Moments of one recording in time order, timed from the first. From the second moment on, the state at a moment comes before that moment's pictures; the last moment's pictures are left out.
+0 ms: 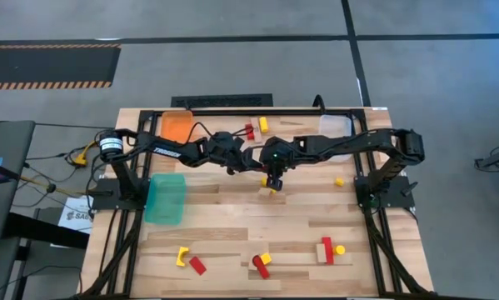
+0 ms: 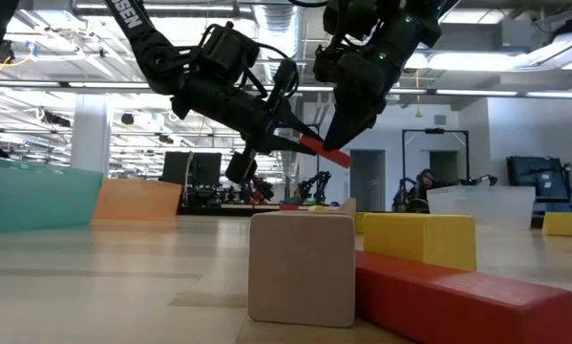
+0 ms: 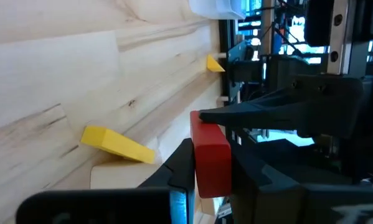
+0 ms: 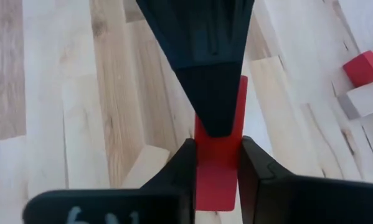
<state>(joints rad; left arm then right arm) 0.26 1.78 0.86 0.51 0.33 -1.32 -0.13 1.64 1.15 -0.44 0.00 0.09</state>
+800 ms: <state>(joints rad) 0.48 1.37 1.10 -0.65 -0.22 -0.55 -0.22 1.50 1.23 -0.75 0.00 0.09</state>
